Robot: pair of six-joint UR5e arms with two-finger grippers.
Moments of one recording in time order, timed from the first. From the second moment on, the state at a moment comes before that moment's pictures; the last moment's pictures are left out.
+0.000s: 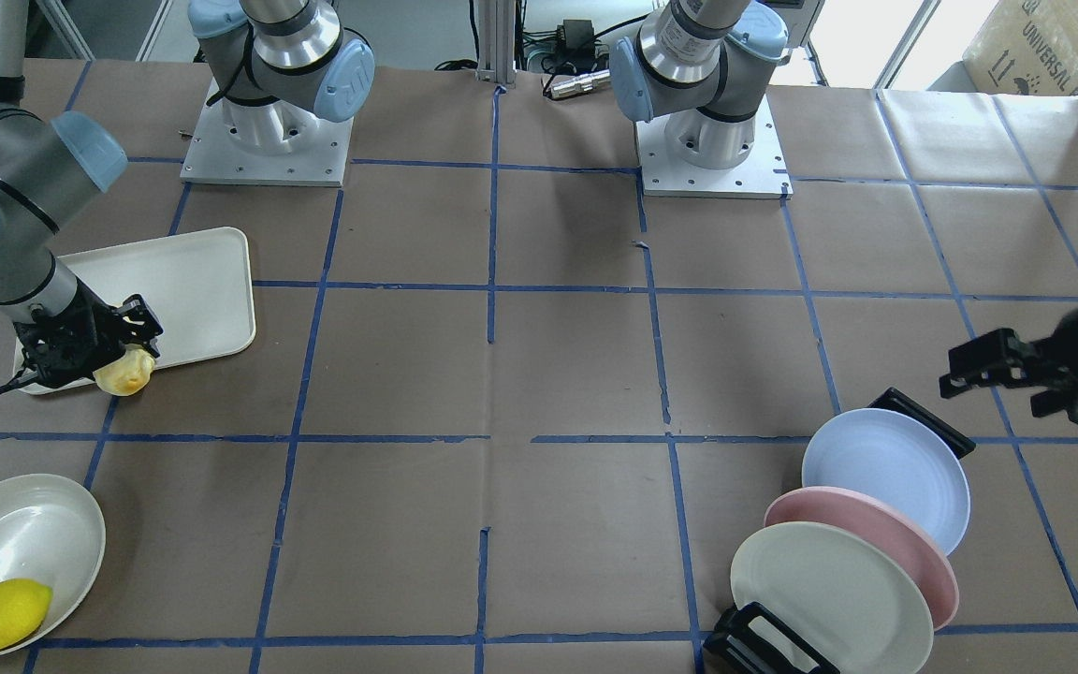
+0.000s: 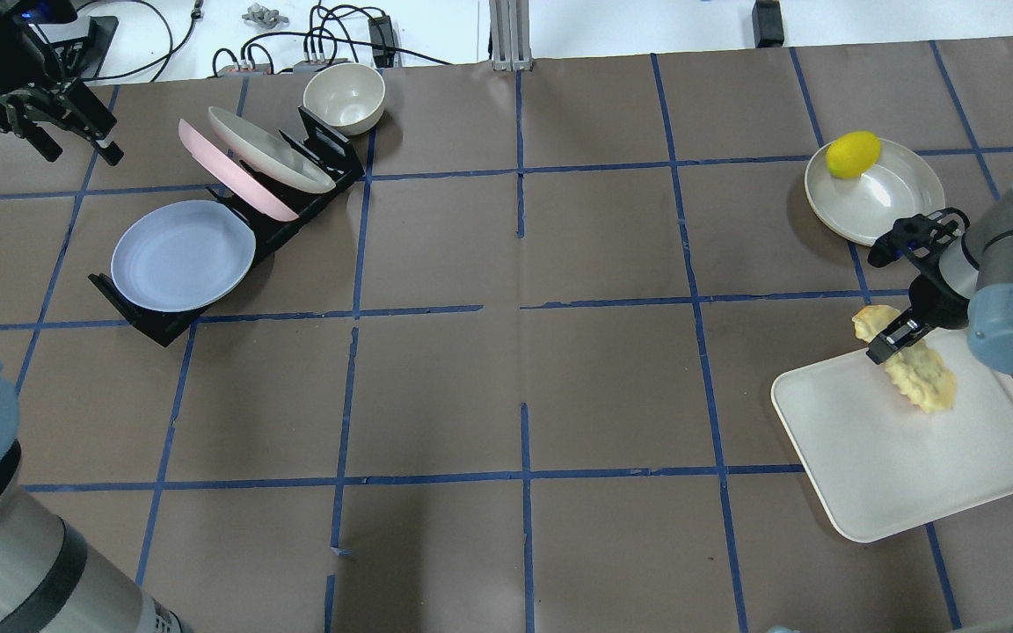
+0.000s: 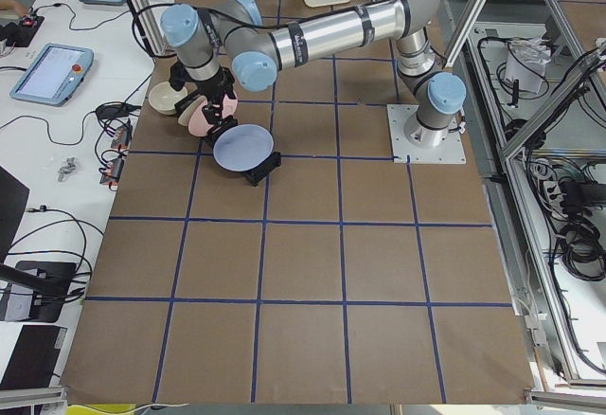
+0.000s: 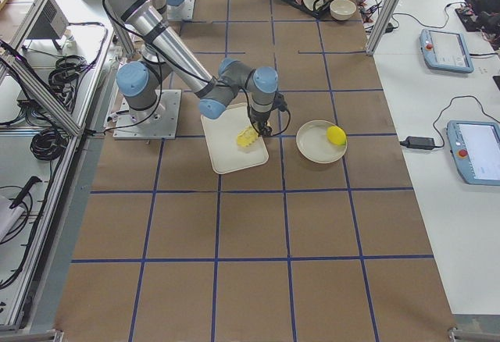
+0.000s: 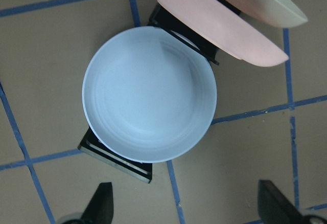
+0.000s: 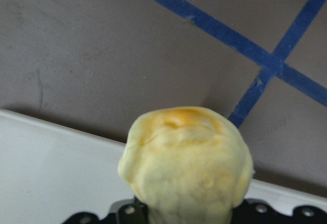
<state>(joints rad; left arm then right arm) -1.15 -2.12 -1.08 -1.69 1.55 0.66 1.07 -1.36 2.10 -2.23 -1.57 -1.03</state>
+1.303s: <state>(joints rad) -1.02 -2.38 -1.12 -1.69 1.39 0.86 1.52 -1.51 1.59 -1.44 -1.59 -0.39</state>
